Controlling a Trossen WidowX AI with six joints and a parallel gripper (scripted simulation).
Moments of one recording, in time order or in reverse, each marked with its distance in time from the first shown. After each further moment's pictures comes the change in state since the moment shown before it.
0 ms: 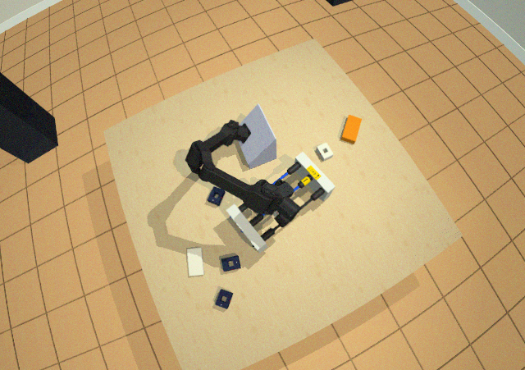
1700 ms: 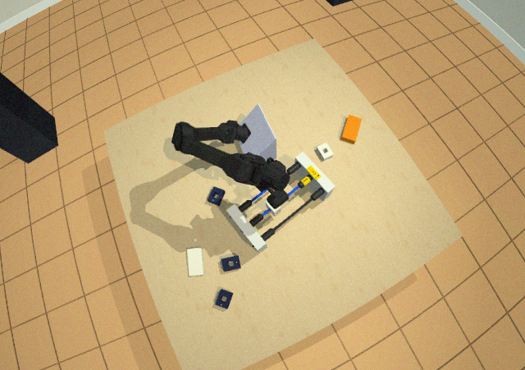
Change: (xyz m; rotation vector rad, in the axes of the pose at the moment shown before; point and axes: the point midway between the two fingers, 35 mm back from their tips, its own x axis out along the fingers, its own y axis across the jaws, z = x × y) arm -0.099 0.029 0.005 -0.004 -0.001 -0.266
